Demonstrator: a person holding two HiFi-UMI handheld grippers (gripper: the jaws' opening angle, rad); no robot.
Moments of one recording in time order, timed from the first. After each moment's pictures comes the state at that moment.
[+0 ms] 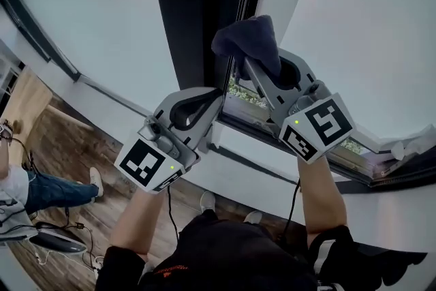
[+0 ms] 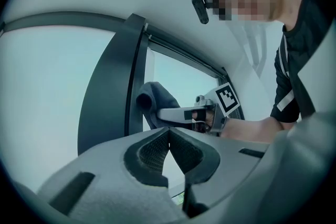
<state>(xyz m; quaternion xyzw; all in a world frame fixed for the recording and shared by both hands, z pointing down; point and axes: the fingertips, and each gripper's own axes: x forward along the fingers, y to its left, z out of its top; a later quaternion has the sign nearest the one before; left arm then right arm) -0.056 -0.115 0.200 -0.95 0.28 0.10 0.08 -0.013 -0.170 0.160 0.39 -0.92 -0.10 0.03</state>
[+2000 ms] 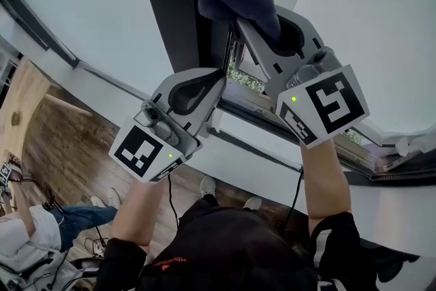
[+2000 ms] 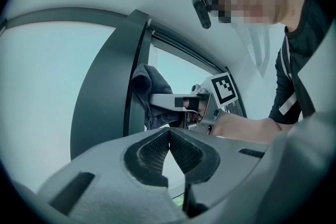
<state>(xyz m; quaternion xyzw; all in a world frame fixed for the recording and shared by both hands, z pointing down) -0.043 -0.138 0.203 -0.95 0.29 0.10 0.07 -0.024 -0.197 0.131 0.39 -0.91 -0.16 0.04</state>
